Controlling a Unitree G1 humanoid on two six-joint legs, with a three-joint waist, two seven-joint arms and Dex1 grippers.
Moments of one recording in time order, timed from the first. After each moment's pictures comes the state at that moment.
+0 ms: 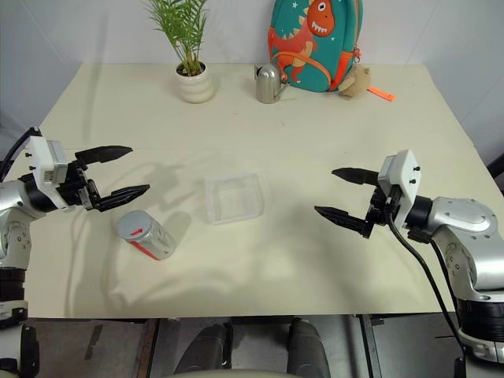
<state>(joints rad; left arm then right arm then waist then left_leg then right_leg) -0.44 0.82 0.28 0.24 -0.47 0.03 -1.14 -0.29 -0.80 -0.20 -0.21 0.58 0.39 1.06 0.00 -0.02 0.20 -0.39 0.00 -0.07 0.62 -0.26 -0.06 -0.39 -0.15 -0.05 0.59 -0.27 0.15</state>
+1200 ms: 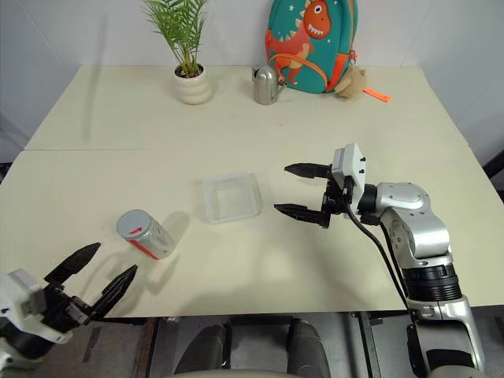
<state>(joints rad) 0.57 0.29 0.52 -0.65 -0.50 0.12 -0.66 -0.53 -0.60 0.00 -0.04 0.53 0.30 1.17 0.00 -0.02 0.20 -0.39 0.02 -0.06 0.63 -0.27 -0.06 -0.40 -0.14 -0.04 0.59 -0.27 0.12</state>
